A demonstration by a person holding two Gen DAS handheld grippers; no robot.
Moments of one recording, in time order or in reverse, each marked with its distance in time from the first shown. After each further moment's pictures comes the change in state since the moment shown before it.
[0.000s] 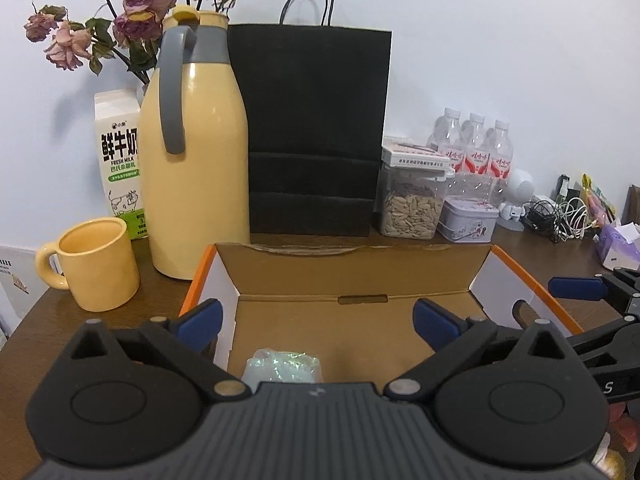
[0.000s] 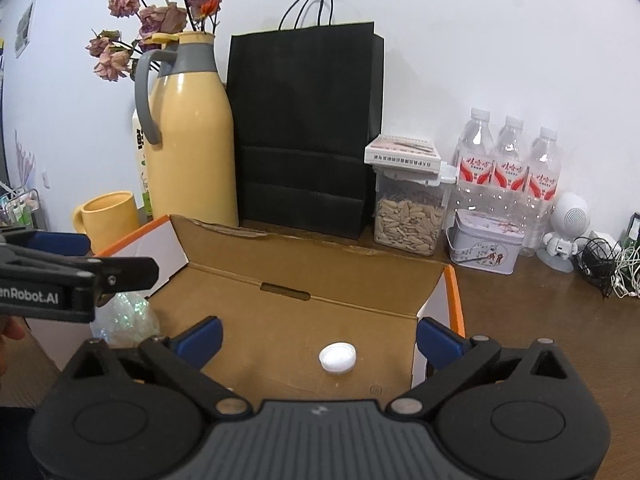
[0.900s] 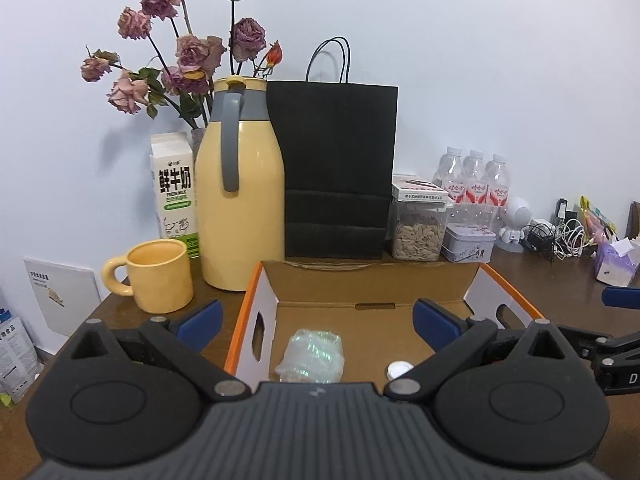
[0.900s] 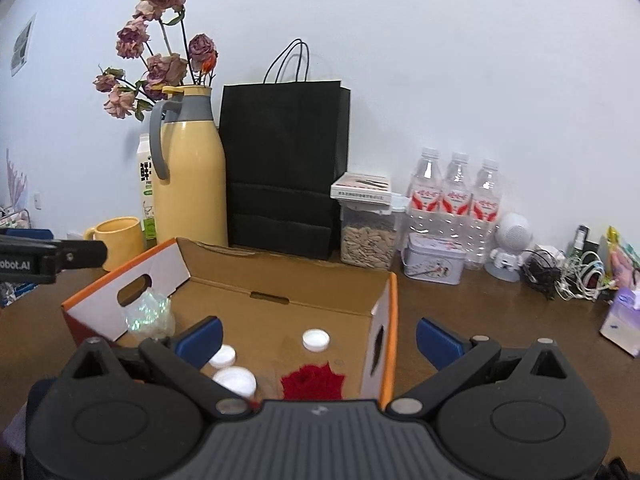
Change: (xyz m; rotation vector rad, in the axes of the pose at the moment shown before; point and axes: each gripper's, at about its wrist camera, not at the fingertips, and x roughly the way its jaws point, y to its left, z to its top) left arm -0.098 0.000 -0.014 0.000 -0.096 0.072; right arm -0.103 0.000 -0.026 0.014 -0.096 -0.081
